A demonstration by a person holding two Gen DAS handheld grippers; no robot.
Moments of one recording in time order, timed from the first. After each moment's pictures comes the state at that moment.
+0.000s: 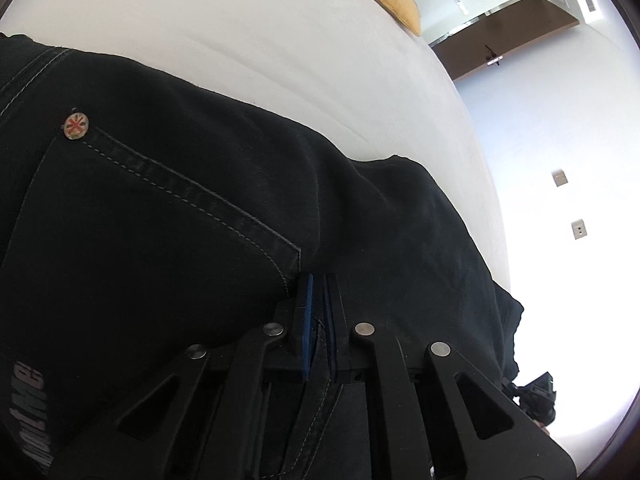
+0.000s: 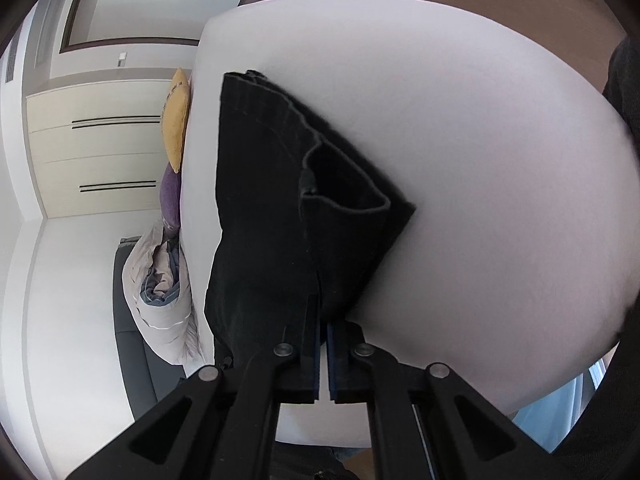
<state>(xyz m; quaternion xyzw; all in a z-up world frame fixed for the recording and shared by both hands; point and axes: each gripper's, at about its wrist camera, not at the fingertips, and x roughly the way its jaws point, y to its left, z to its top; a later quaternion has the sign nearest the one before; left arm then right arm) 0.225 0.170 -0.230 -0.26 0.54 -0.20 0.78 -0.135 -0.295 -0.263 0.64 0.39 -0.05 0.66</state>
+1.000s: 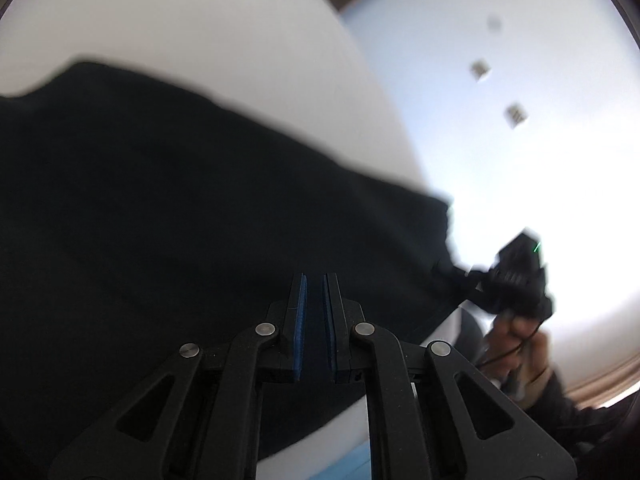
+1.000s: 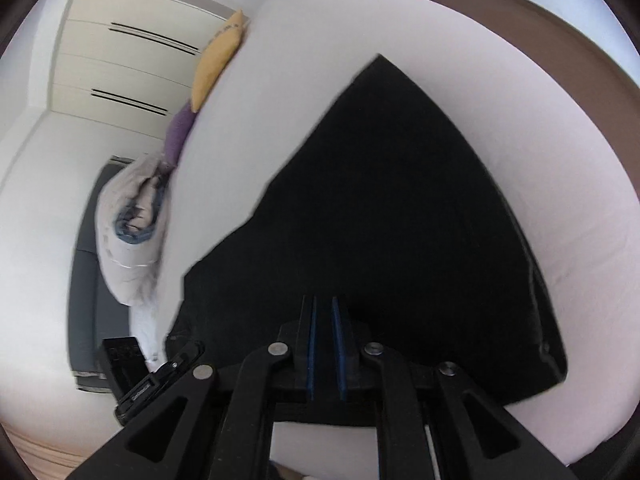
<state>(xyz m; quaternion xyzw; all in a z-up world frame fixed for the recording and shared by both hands) 0.167 -0.016 -0.190 -0.15 0.55 -0.37 0.73 -0.049 -0.279 -0.228 0.47 0.46 -0.01 0.75</state>
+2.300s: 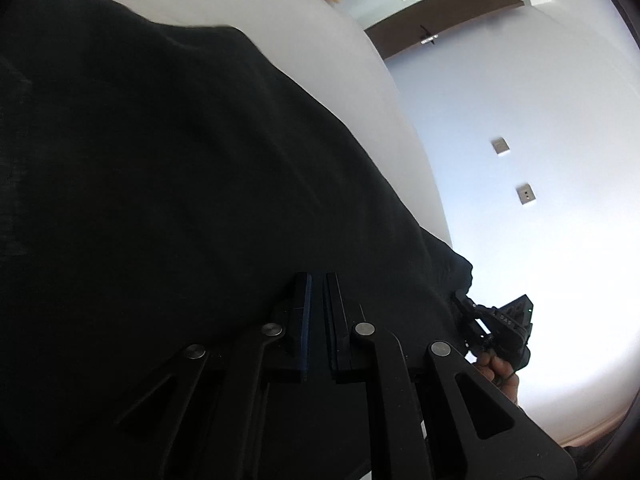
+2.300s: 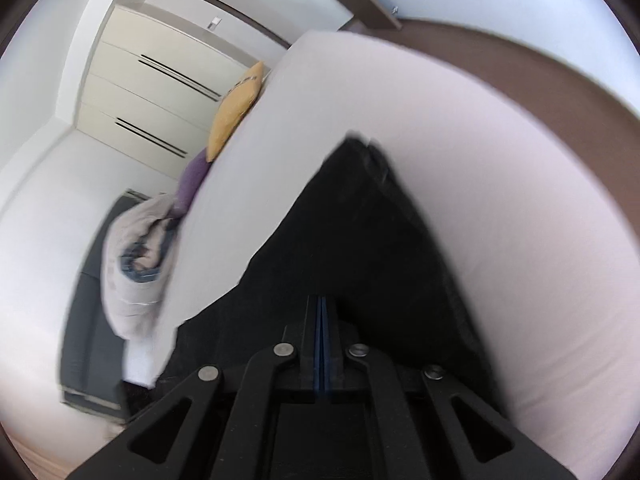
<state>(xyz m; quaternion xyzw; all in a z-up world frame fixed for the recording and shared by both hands) 0.171 0.100 -0.239 -0.29 0.50 -0.30 0.75 -0.046 -0.300 -0.230 0.44 0.35 -0.04 0.82</state>
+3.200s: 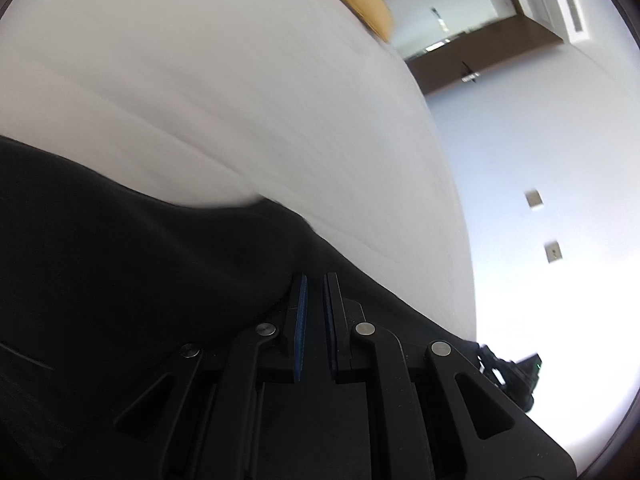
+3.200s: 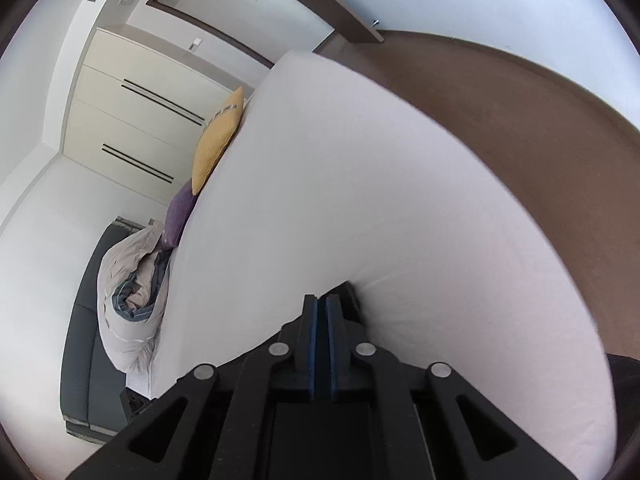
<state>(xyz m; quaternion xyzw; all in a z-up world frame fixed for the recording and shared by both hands) 0.260 0.106 -0.241 -0.31 0.50 -0.23 0.77 0.000 -0.361 -0.223 0.48 0.33 -0.07 0.81</state>
